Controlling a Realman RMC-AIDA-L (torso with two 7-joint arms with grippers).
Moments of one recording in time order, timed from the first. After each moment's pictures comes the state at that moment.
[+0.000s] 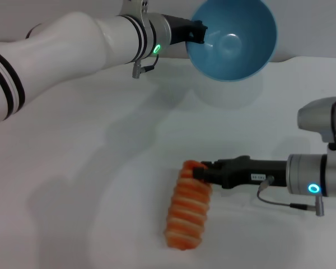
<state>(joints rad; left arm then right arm) -0.86 -2.07 1.81 0.65 2.02 0.20 -2.65 0.74 2.09 -1.12 -0.11 -1.67 -1.10 1.51</state>
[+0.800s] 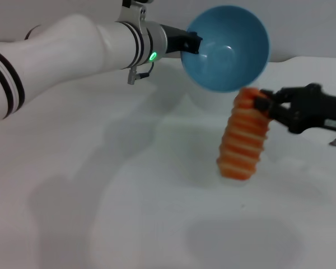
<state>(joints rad) -0.88 -2.07 1.82 0.61 2.03 0.23 -2.64 0.42 2.07 -1.07 -0.81 -1.67 -1.30 1.47</state>
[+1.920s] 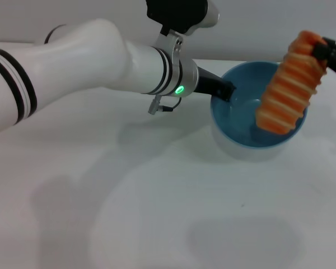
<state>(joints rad) -0.87 -2.07 1.94 0.73 2.02 0.47 -2.67 0.41 2.07 -0.79 -0.94 -1.69 -1.40 1.56</state>
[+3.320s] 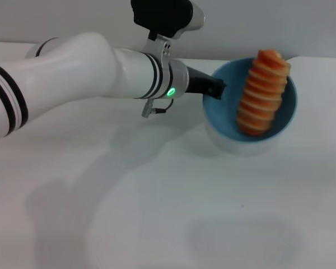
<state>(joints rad) -0.83 -2.07 1.95 0.73 2.01 0.41 -2.68 0.31 2.06 -0.64 -0.77 -1.34 -1.33 1.28</state>
